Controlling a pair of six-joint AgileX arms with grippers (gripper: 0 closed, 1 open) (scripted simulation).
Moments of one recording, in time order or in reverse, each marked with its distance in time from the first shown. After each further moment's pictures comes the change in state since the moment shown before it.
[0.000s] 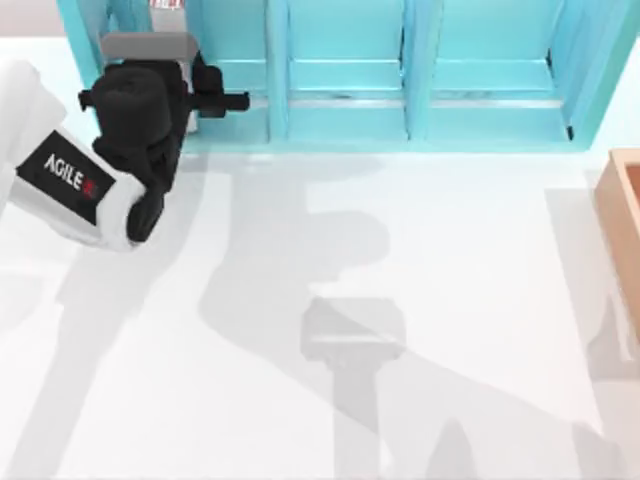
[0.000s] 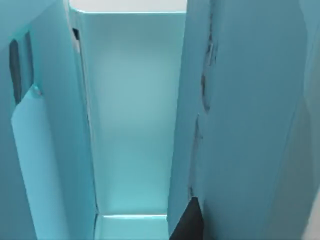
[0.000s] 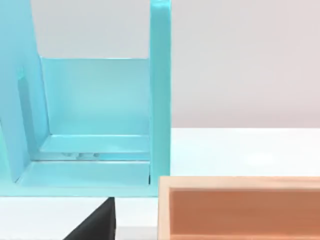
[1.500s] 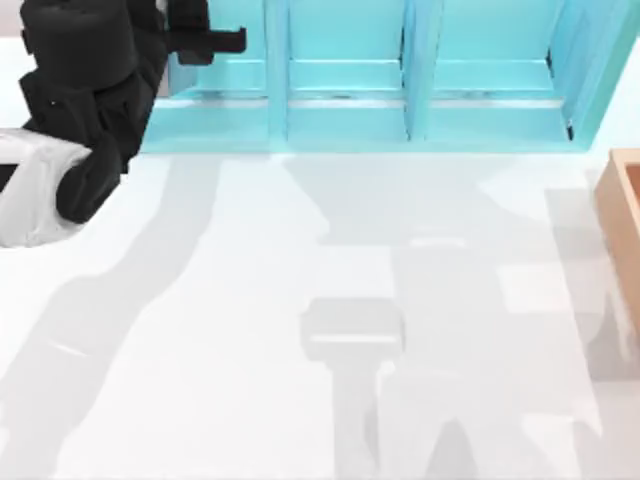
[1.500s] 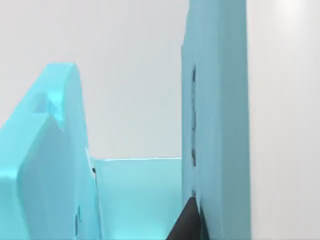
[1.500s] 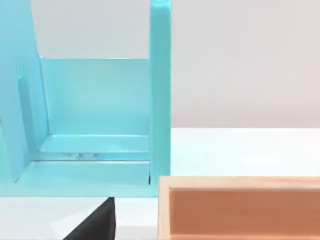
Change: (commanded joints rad) left arm -0.114 -0.650 -0.262 -0.372 -0.105 -0.009; right arm 0.000 0.000 0.000 0.000 0.000 0.000
